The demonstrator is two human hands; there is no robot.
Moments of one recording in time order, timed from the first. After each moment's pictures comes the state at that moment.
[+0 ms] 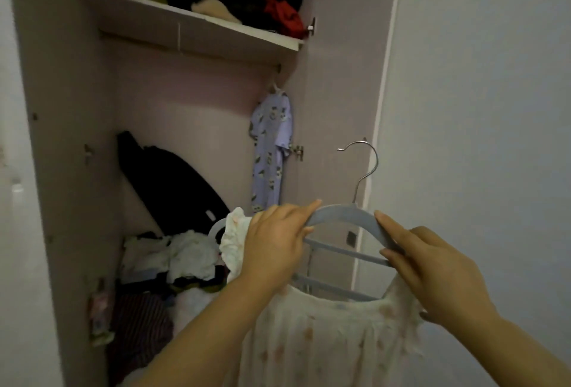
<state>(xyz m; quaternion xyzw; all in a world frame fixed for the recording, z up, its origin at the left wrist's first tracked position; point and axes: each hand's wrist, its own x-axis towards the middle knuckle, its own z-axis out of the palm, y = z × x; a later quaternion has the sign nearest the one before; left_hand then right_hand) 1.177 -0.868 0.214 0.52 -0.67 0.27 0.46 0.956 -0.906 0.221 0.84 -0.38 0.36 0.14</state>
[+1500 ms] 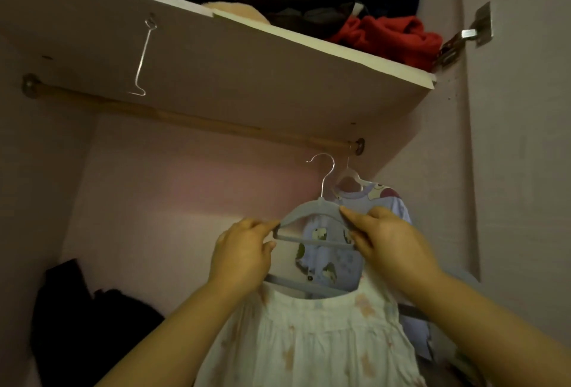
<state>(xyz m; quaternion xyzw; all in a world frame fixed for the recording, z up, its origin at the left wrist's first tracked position) 1.675 -1.452 0.372 0.66 -0.52 0.33 0.42 1.468 -1.541 0.408 0.85 -0.26 0.40 0.23</state>
